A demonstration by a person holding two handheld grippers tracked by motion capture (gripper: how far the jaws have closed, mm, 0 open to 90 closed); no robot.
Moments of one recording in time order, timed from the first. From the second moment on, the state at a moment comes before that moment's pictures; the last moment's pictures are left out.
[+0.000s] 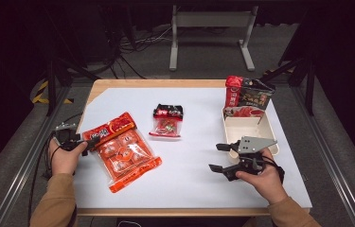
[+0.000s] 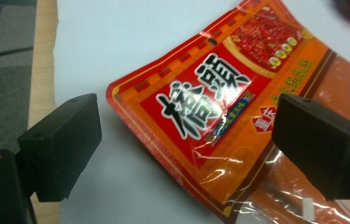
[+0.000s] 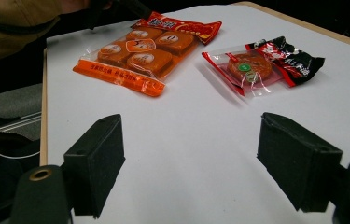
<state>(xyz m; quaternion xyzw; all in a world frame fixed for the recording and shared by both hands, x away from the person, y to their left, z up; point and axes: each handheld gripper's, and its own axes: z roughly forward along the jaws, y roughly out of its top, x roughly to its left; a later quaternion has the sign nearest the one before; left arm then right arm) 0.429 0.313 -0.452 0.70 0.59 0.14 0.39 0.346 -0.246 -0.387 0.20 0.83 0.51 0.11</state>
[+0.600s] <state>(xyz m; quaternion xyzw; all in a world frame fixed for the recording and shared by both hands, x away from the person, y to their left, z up) 0.430 0.306 -0.459 0.70 0.57 0.10 0.42 0.347 -0.245 -0.389 0.20 0.83 0.51 0.11</state>
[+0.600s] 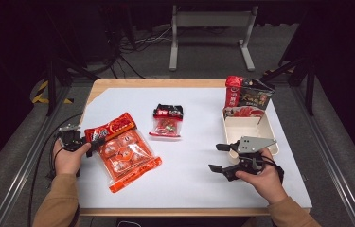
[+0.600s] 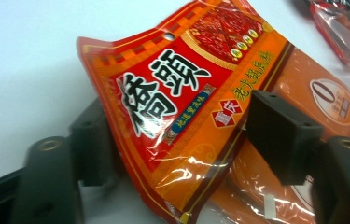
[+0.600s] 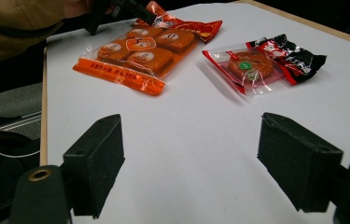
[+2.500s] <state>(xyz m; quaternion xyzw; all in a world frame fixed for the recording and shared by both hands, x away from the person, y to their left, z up) 0.376 0.277 -0.345 0.70 0.42 0.16 0.56 0.348 -0.242 -0.385 0.20 0.84 0.50 0.10</state>
